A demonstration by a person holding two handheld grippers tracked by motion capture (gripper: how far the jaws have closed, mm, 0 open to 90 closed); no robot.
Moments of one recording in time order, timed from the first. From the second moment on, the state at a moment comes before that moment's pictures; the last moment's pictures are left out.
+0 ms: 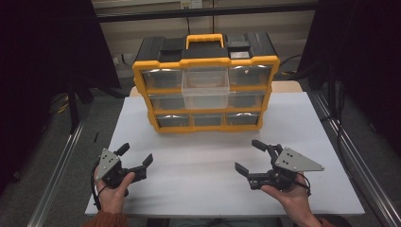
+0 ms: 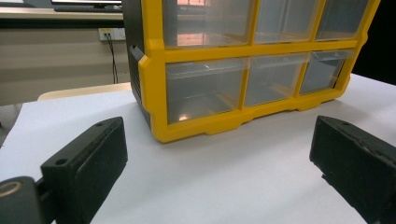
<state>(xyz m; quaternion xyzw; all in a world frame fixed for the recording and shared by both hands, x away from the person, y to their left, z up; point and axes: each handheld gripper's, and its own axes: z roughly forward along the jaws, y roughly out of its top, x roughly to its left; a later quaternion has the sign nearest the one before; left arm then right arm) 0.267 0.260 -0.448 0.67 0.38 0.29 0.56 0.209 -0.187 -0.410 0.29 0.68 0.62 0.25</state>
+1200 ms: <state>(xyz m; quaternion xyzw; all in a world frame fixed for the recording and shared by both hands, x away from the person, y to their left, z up) 0.266 0.259 -0.447 0.67 0.38 0.28 0.57 0.241 -0.131 -0.377 0.22 0.69 0.66 0.19</state>
